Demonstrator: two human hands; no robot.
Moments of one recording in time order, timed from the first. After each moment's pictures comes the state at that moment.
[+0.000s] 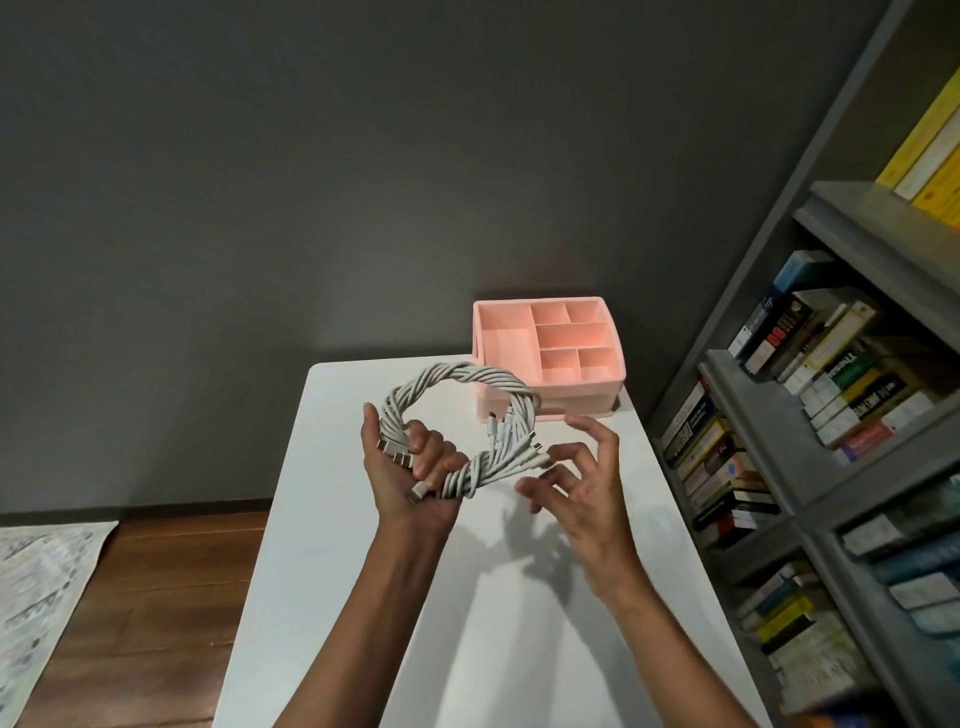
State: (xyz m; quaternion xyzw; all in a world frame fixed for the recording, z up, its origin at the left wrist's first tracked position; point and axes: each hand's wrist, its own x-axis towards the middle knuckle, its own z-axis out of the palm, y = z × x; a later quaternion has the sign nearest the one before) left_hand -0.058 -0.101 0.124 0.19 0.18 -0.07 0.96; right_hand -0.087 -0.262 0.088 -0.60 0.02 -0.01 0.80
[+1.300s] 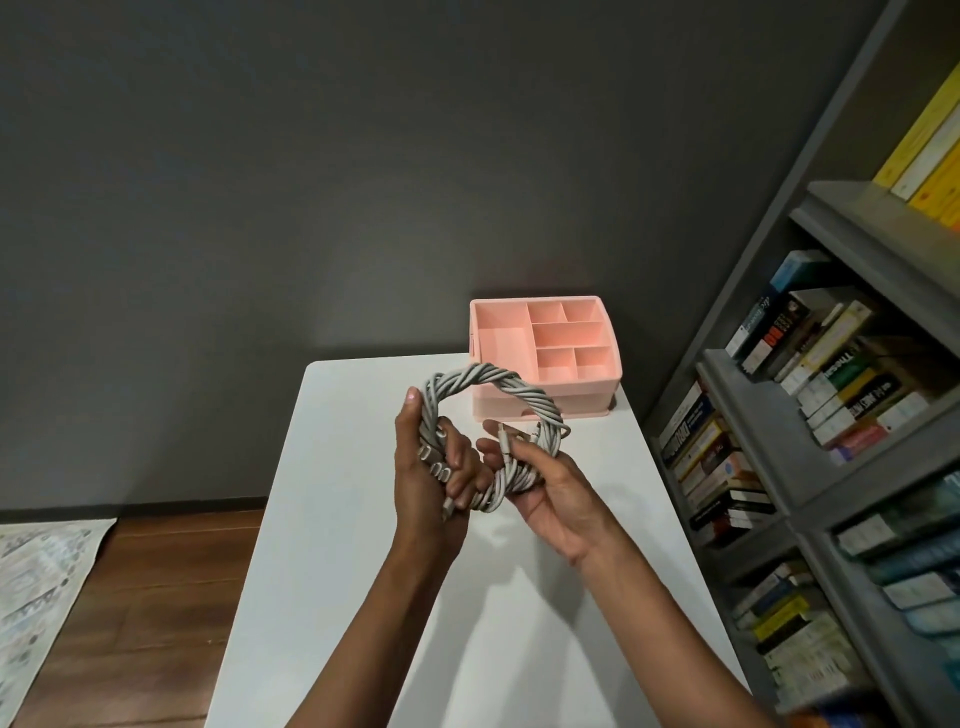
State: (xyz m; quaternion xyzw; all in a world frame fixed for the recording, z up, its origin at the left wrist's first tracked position) left_hand -0.072 -0.128 0.133 0.40 0.10 -0.04 0.91; right_hand -0.067 -0.244 0.111 -0.40 0.09 0.18 0.89
